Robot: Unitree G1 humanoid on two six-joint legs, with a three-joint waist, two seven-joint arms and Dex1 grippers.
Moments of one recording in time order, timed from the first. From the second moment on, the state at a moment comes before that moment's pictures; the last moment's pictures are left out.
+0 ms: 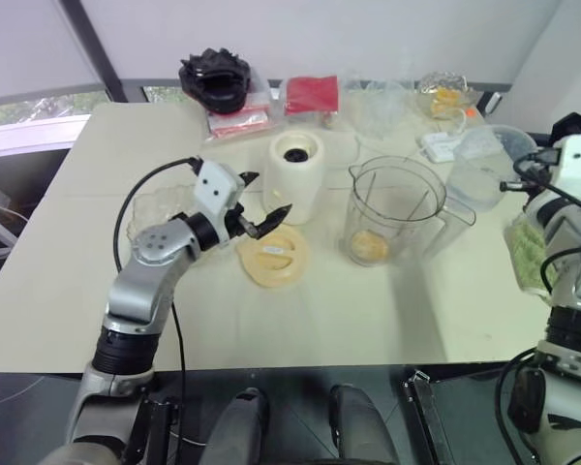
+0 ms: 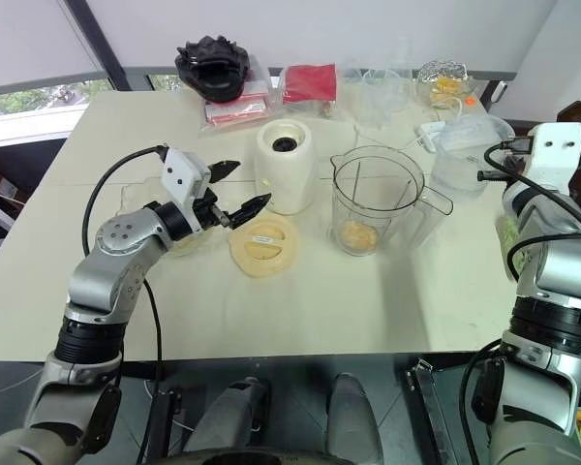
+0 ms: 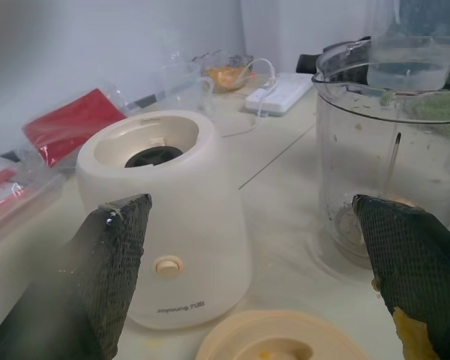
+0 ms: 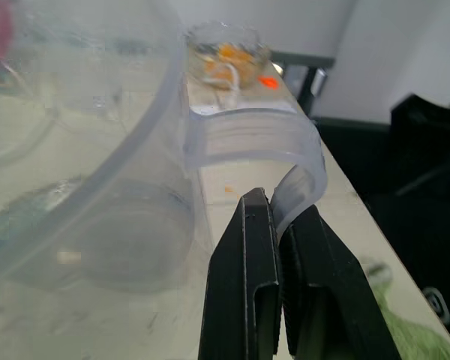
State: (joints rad) left arm -0.48 0.38 -0.03 -0.20 -0.27 0.43 -0.63; right arm -0.55 -0.61 -0.46 0.12 0.13 0.69 0.19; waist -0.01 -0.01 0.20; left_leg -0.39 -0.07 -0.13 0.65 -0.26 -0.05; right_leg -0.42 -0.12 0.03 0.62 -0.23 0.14
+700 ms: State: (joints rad) left arm -0.45 0.40 -0.03 -0.24 -0.27 0.45 -0.61; right arm -0.56 -0.58 -0.54 0.67 0.21 0.27 0.07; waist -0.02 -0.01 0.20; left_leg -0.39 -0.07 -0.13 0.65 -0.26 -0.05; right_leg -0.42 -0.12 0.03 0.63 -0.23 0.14
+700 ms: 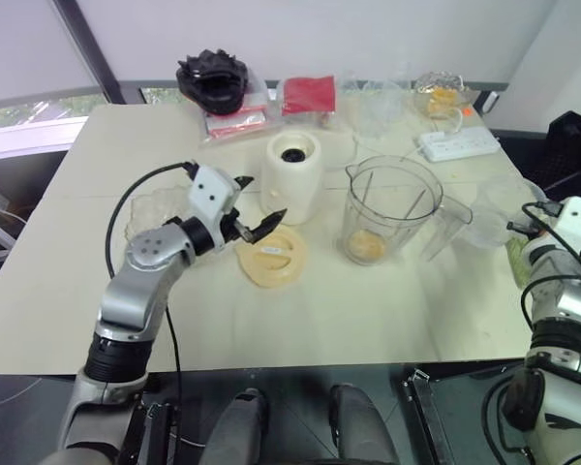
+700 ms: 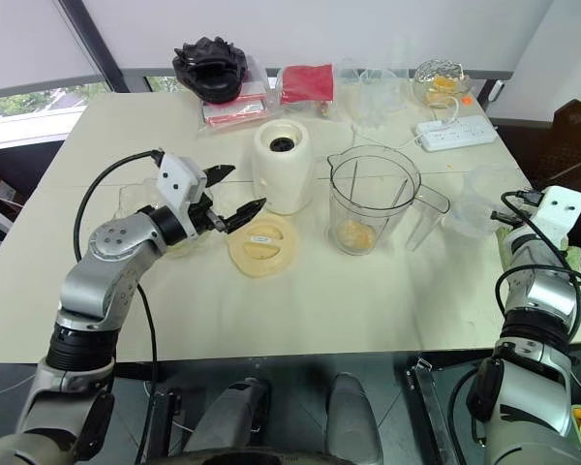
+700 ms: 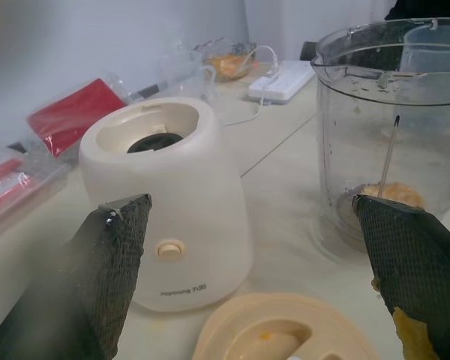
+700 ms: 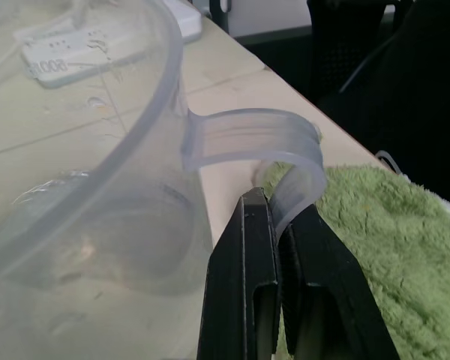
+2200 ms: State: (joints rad) left arm -0.45 0.41 -0.03 -0.23 -0.27 0.45 -0.62; right arm -0.15 -0.58 -0.55 -0.09 0.37 0.79 0.07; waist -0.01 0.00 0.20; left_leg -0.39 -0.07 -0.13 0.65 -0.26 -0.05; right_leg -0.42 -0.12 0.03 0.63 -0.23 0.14
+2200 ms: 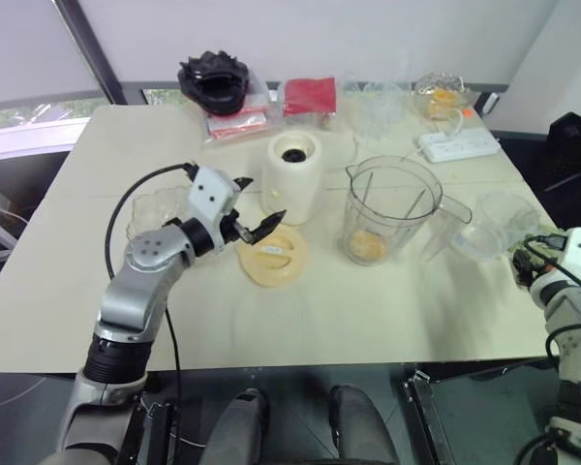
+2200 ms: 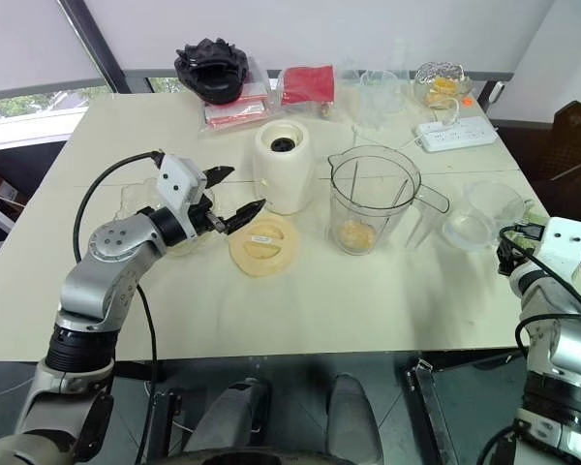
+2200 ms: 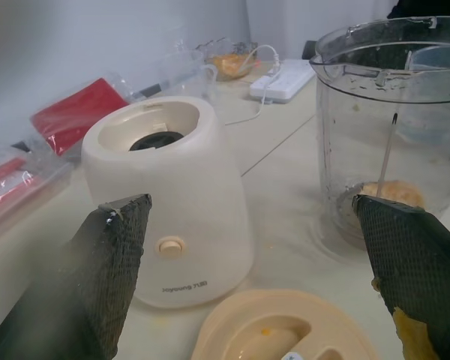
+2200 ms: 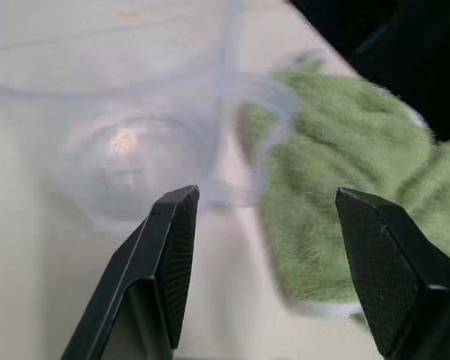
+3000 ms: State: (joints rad) left arm -0.60 0.53 -0.08 0.04 -0.27 0.39 -0.94; right arm 0.11 -0.93 -0.77 -0.71 0.75 1.05 0.68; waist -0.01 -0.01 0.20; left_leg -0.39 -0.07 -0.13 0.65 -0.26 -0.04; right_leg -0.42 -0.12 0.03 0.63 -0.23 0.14
